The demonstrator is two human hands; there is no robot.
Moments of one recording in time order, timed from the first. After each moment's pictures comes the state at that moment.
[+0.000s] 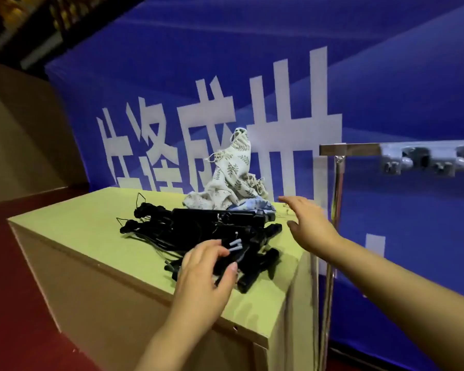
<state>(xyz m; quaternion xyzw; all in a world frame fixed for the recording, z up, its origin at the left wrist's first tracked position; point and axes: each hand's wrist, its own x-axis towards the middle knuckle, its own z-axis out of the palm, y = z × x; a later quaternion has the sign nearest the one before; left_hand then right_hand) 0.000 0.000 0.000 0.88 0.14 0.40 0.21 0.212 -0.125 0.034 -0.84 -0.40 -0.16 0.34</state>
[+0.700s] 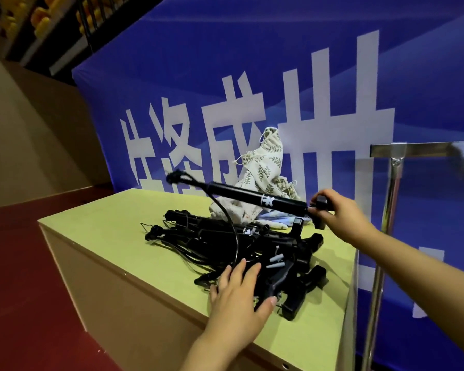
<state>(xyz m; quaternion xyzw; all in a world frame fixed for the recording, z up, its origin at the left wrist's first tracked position) 0.031 0.056 -0.035 0.95 0.24 0.13 0.13 0.254 -0.073 0.040 -0.78 -0.40 -0.12 0.47</state>
